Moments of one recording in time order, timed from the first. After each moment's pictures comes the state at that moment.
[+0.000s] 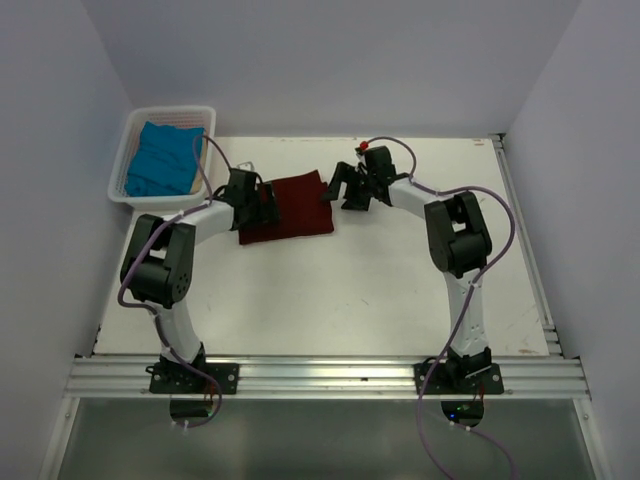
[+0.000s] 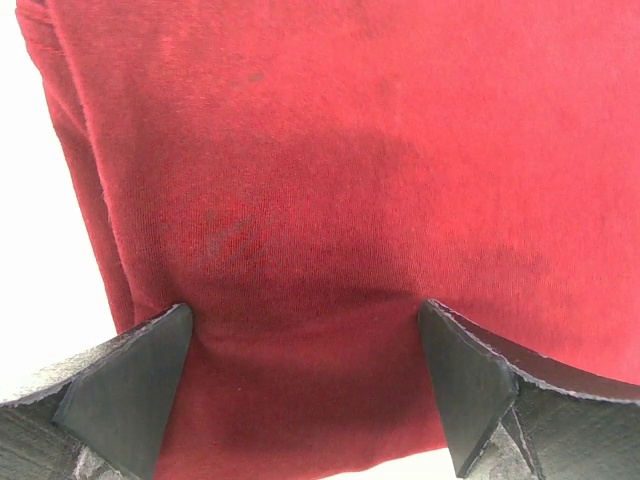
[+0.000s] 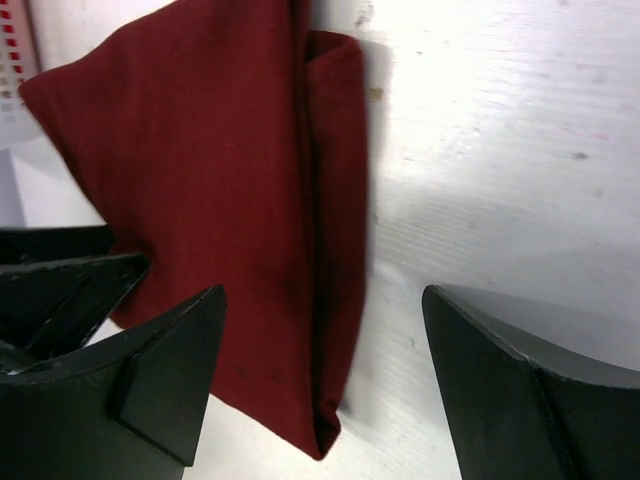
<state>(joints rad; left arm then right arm) -0.26 1.85 1.11 -0.16 -0.07 -0.48 0.37 2.22 1.58 -0.15 -0.38 0.61</state>
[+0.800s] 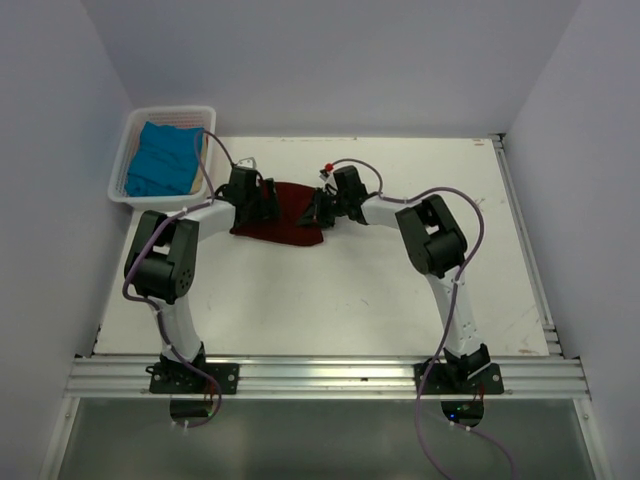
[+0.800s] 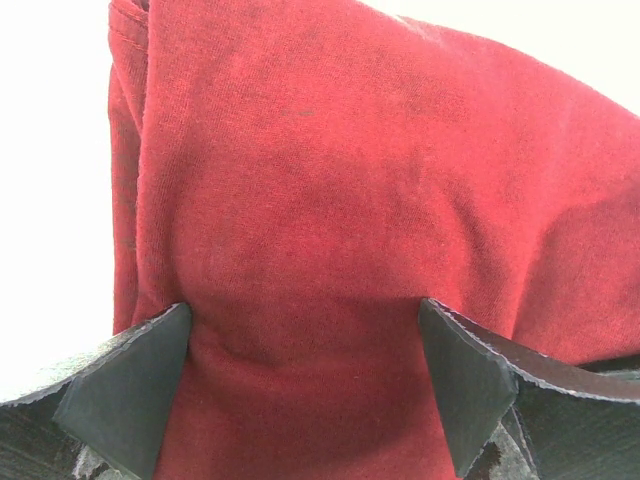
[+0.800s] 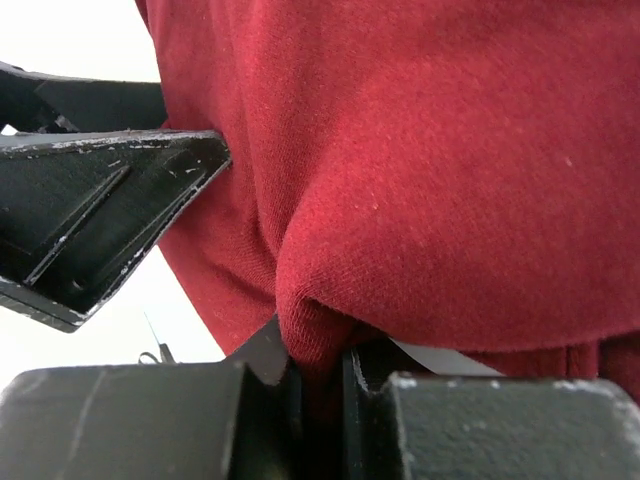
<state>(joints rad) -0.26 1.90 1.14 -0.07 -0.09 -0.43 0.51 2.34 1.57 0.05 -0.62 0.77</state>
